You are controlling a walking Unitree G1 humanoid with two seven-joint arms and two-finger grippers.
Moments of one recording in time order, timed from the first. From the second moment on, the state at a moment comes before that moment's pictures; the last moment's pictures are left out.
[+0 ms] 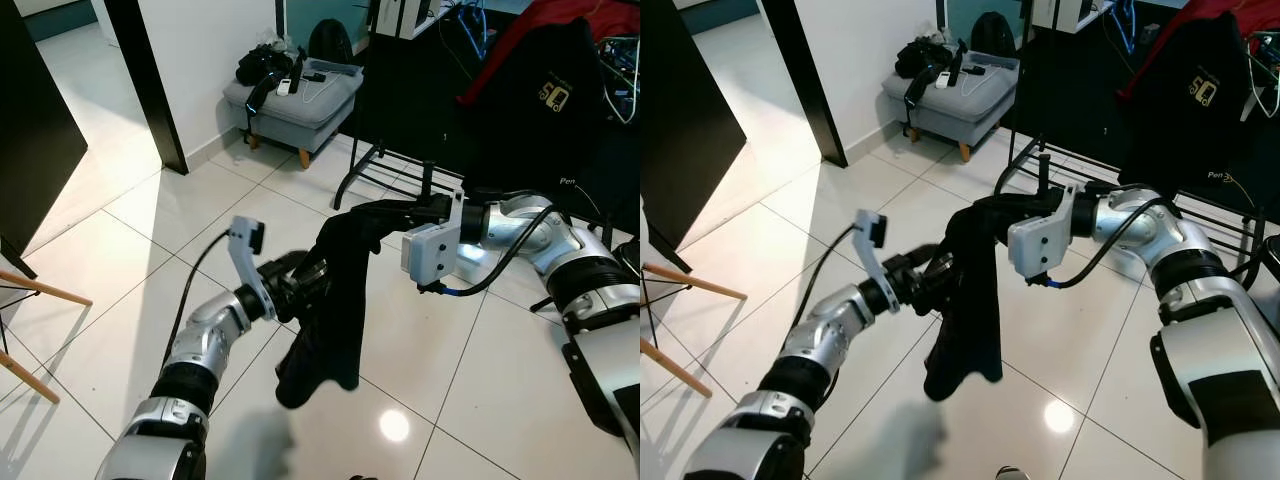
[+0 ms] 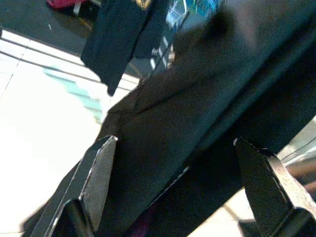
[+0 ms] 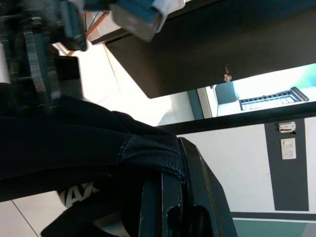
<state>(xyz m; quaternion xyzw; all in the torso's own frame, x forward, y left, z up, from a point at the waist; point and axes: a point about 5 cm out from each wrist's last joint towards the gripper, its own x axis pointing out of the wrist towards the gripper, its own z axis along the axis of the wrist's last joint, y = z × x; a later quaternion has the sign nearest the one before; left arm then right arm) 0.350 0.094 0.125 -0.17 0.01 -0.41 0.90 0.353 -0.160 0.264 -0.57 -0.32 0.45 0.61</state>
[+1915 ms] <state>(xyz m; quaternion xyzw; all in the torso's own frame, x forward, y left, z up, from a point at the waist) 0.373 0.177 0.194 0.20 -0.07 -0.33 0.92 0.369 -0.176 0.221 -0.52 -0.20 0.39 0.74</state>
